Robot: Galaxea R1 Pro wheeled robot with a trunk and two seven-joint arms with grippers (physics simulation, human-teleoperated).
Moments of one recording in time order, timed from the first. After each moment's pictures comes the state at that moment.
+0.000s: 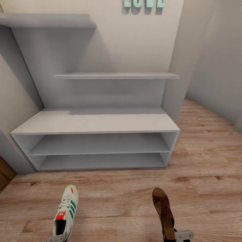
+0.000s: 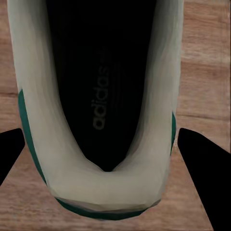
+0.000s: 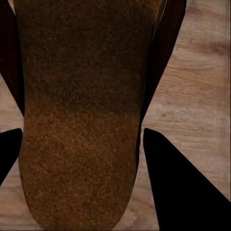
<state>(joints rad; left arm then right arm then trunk) -0.25 0.08 0.35 -0.25 -0.09 -0.54 -0.19 -0.24 -0.05 0.00 -0.29 0.16 -0.59 -0.11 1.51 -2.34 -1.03</state>
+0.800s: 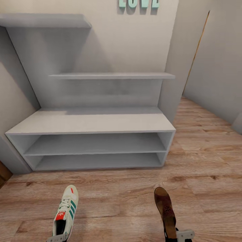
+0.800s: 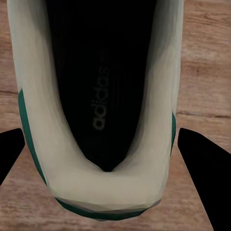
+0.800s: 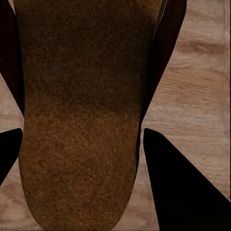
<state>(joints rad) -0.25 0.08 0.35 -0.25 -0.09 -0.53 -0.19 -0.24 -0.06 -0.02 -0.30 0.15 -0.59 -0.11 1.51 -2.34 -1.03</state>
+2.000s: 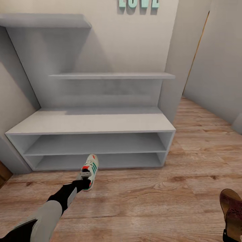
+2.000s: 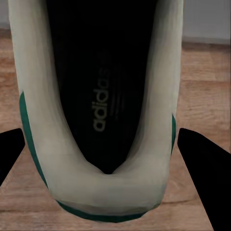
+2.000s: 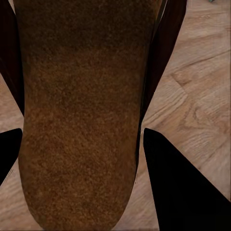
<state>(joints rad) -0.78 -0.01 0.35 -0.28 -0.26 0.15 -0.15 -0.24 -0.27 -0.63 -0.40 0.15 -0.45 -0.11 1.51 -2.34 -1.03</state>
